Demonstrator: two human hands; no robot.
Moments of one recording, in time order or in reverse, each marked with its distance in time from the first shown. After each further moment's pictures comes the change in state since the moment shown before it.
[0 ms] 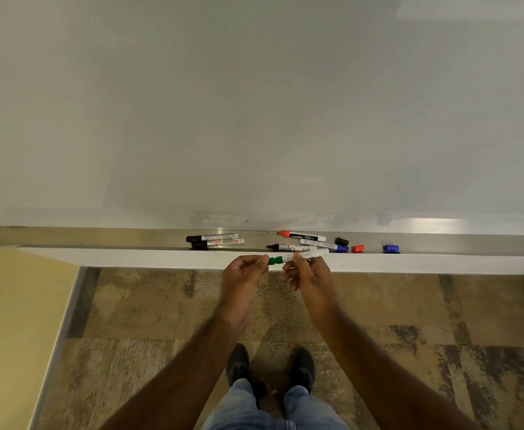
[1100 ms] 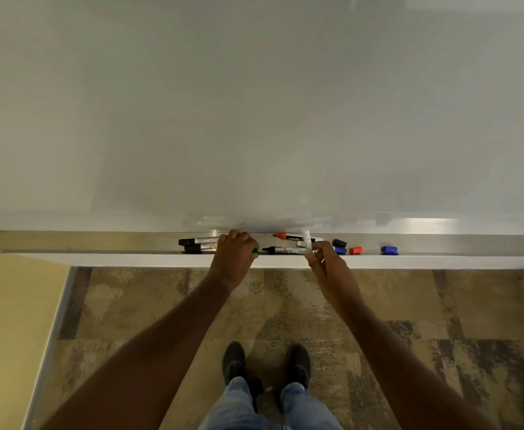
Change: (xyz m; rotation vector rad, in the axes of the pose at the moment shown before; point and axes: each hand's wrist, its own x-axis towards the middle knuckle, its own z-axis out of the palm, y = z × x) left_hand 0.115 -0.003 -0.010 1.541 -0.172 0.734; right_hand 0.042 -0.001 -0.057 -0.735 -0.072 -0.292
